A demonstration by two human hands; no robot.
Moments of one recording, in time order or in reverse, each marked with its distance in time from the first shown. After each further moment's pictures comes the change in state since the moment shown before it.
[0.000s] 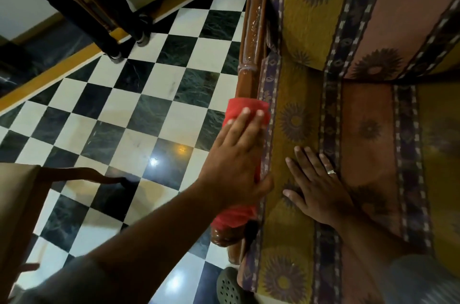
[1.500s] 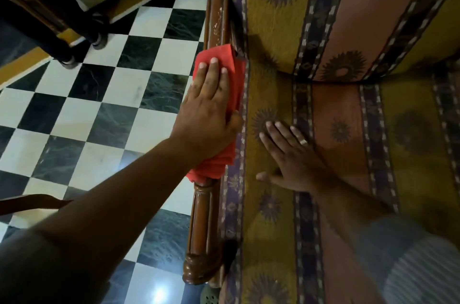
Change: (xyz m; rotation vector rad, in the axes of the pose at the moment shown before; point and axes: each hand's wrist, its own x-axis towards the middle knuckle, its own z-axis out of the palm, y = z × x) left_hand 0.098 -0.040 -0.019 -0.159 0.051 -0.169; right_hand 0.071 0.038 -0.026 0.011 -0.161 0.001
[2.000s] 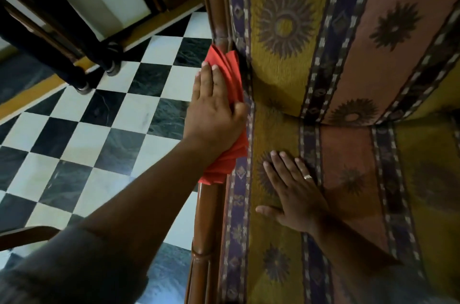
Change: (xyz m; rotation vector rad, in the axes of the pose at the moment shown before) left_hand 0.093 -0.004 -0.017 -0.152 0.106 -0.235; right_hand 0.033 0.008 0.000 0.081 0.037 0.059
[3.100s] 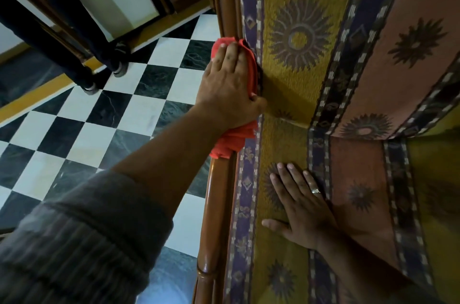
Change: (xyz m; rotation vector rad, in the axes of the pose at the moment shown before) left_hand 0.069 0.005 -0.016 0.295 -0.040 0.153; right_hand 0.001 -0.002 -0.008 -0.017 -0.009 -0.018
